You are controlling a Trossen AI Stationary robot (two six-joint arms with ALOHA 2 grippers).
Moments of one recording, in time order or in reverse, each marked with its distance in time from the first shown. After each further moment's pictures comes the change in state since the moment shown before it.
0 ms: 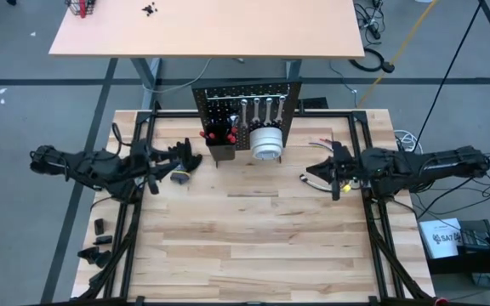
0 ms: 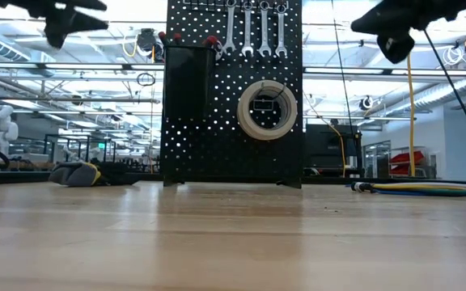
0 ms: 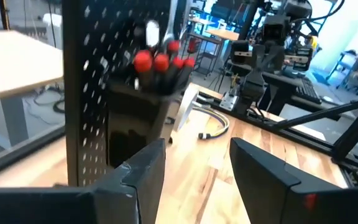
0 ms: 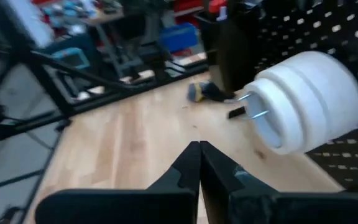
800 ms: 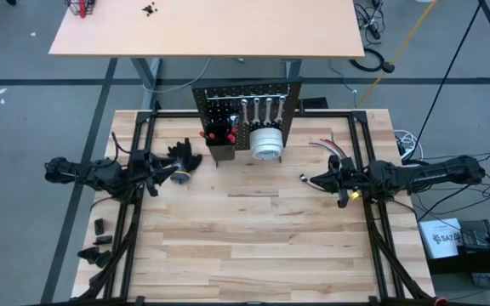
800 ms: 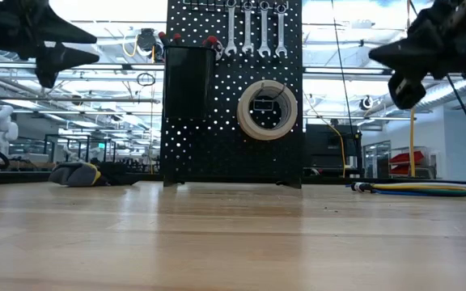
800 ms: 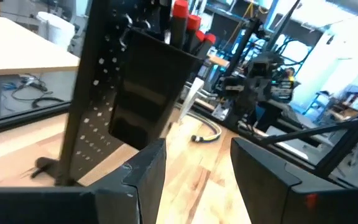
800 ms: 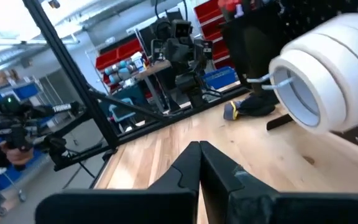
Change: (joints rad) left arm 0.019 -0.360 -0.316 0.082 0.020 -0.072; right arm -0.017 -0.271 -0.499 0.518 -0.122 0.076
